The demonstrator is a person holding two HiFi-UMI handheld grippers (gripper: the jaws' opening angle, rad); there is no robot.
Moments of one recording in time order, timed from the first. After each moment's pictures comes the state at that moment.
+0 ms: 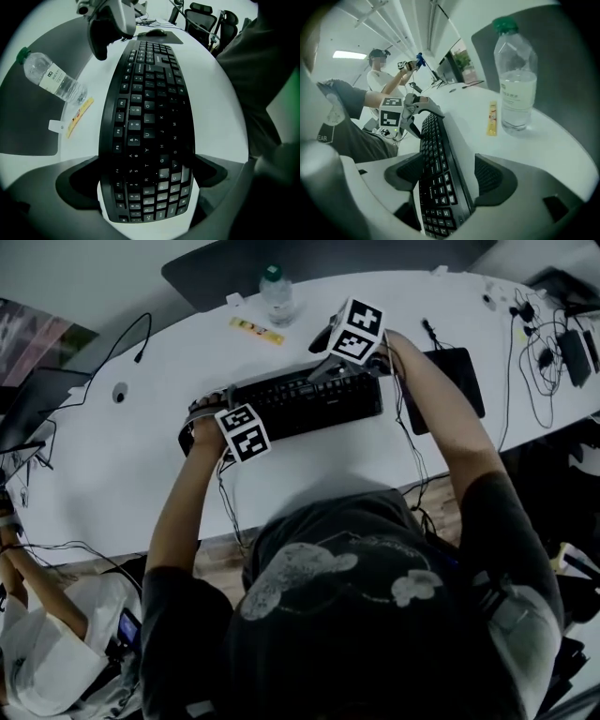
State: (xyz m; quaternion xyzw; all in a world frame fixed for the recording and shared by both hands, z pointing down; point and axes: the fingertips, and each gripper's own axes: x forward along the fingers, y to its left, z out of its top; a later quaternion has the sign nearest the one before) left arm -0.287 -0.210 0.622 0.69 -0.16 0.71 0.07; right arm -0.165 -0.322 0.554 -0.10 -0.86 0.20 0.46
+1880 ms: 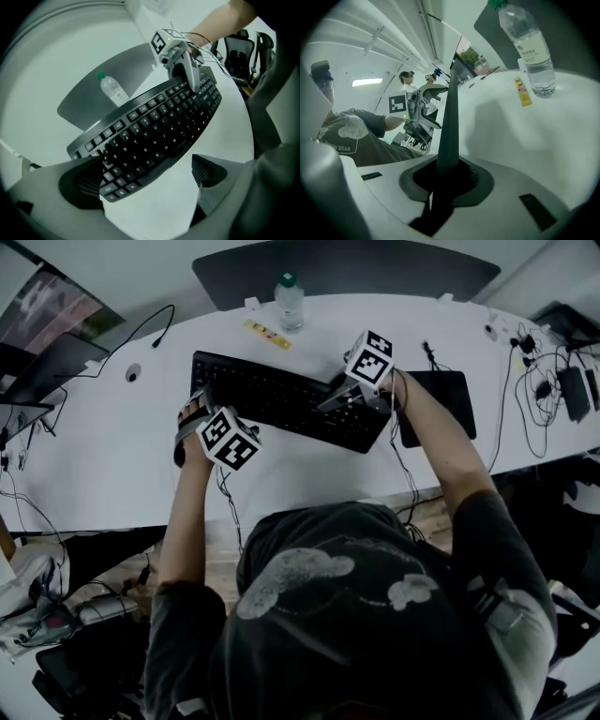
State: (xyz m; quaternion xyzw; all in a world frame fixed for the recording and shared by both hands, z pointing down) left arm -0.279 -0.216 0.530 0.70 -0.43 0.57 0.07; right arm -0.129 -0.234 0.545 -0.23 -0.82 0.34 0.40
